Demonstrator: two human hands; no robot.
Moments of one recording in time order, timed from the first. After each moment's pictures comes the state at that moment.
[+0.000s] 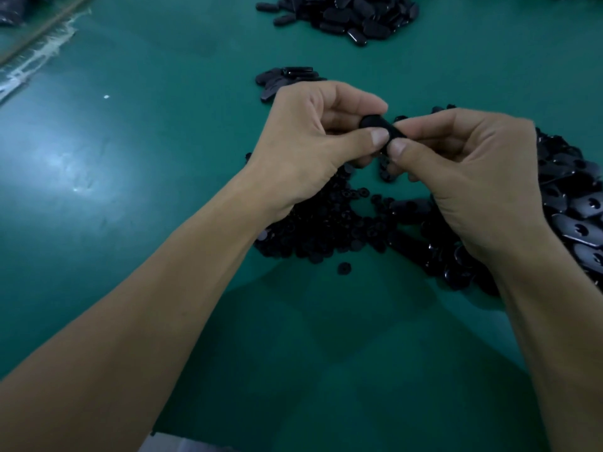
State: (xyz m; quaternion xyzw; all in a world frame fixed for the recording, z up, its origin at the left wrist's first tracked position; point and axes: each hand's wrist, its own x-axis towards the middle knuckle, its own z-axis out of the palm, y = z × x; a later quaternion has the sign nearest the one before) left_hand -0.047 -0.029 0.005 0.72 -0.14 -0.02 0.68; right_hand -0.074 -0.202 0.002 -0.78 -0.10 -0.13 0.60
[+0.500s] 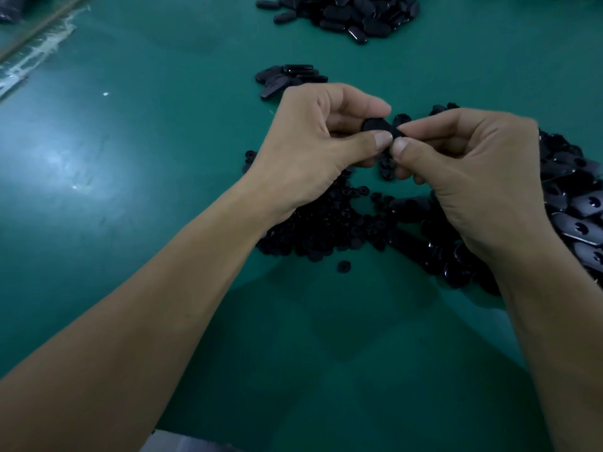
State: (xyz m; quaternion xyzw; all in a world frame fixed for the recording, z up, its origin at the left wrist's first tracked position) left_hand -0.048 -0.033 0.003 0.72 -0.14 -0.03 0.68; right_hand -0.073 -0.204 0.002 -0.79 -0.08 -0.13 0.60
